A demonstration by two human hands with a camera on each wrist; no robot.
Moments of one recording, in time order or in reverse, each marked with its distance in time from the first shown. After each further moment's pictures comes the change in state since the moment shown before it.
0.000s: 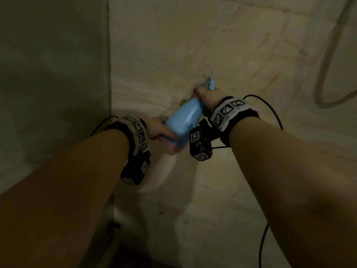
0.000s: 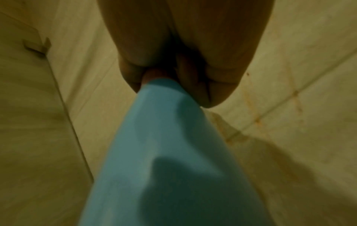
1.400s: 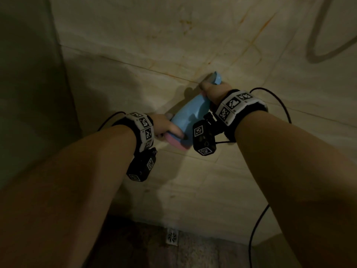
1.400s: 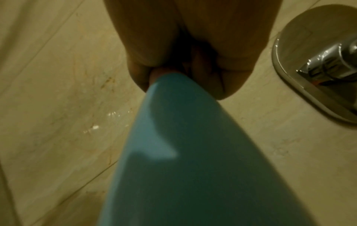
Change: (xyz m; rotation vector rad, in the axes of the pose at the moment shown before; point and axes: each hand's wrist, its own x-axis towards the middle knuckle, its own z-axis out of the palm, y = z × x) left_hand 0.058 -0.029 0.095 0.017 -0.247 -0.052; right_hand 0.004 0.093 -0.029 -0.019 0.129 0.253
